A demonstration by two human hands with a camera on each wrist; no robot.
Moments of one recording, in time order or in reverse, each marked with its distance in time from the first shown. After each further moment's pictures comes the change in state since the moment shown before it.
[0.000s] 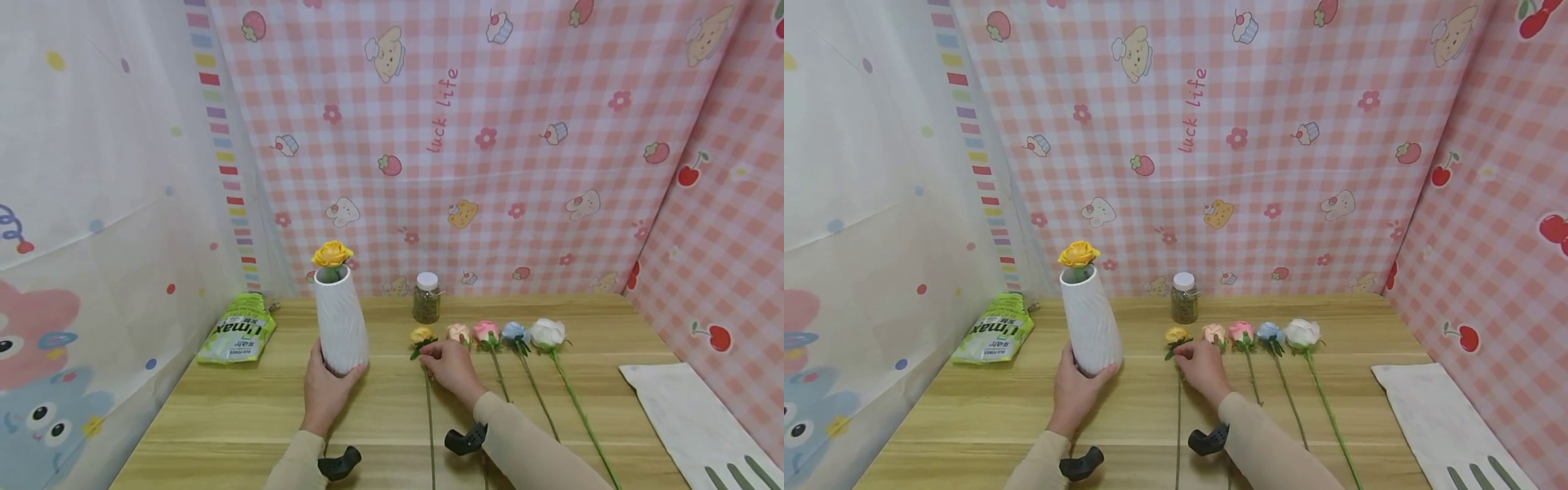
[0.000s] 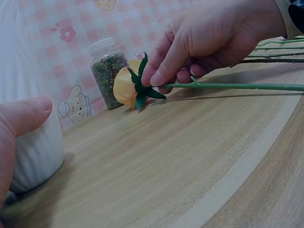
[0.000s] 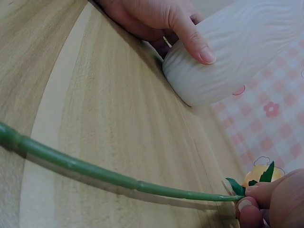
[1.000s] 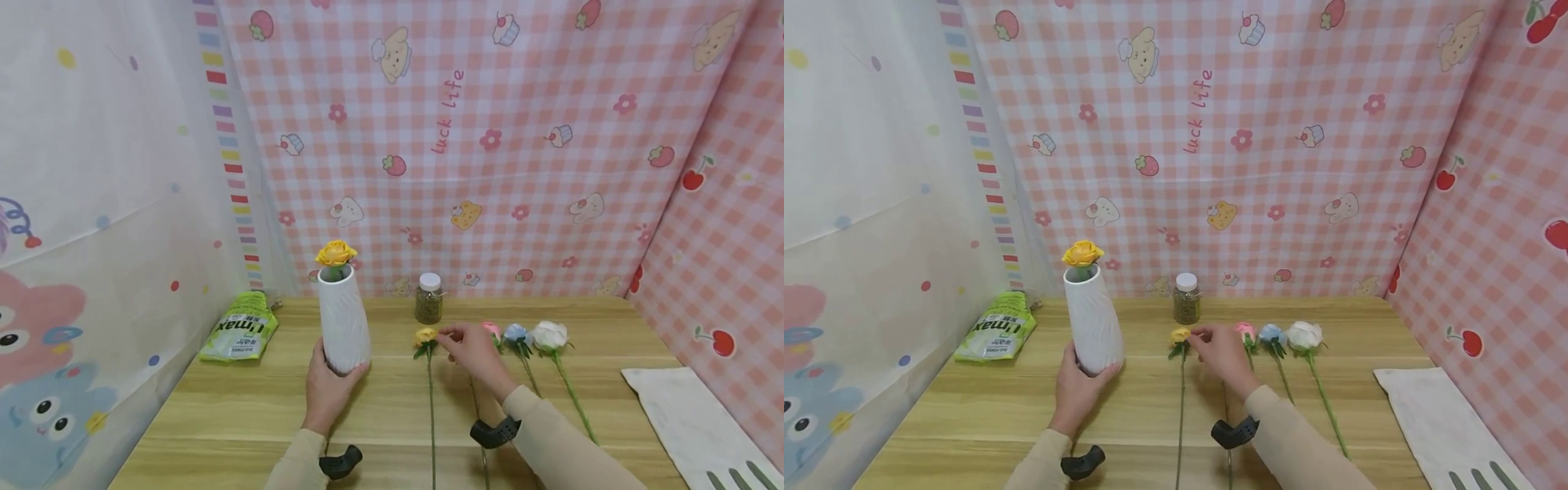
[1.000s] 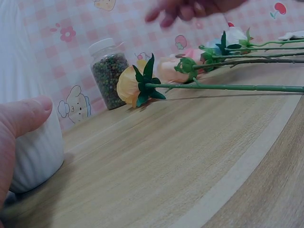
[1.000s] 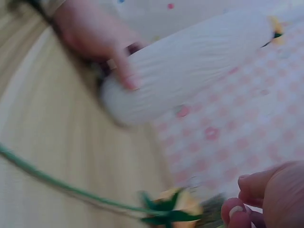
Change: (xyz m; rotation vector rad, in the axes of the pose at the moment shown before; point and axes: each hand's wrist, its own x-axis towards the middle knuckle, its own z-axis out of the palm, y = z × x) left_hand 0.000 -0.001 0.000 0.000 -0.016 -0.020; right_hand -0.006 -0.035 -0.053 -0.094 0.026 -0.001
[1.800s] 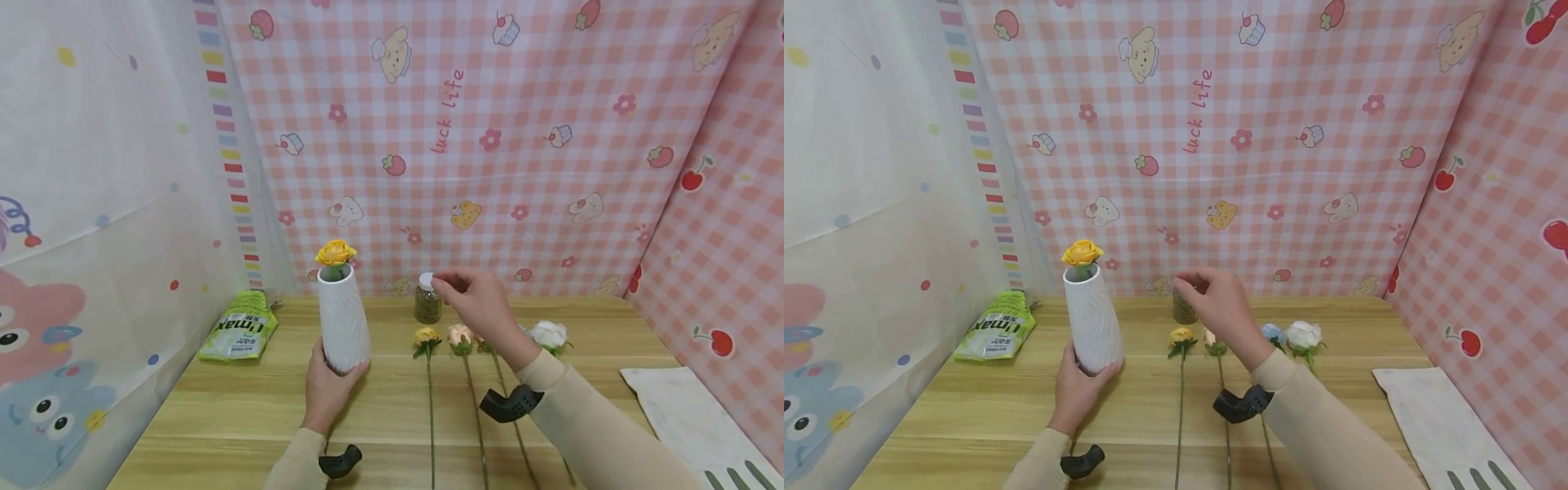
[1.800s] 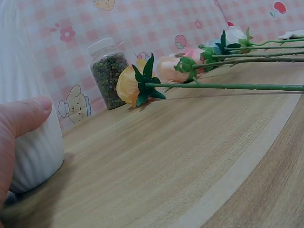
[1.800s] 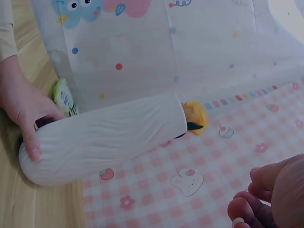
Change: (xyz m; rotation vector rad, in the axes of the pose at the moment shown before) left_hand -0.001 0.004 -0.002 0.005 -0.011 0.006; right_hand 0.001 -0.100 -0.065 0.089 0.099 -0.315
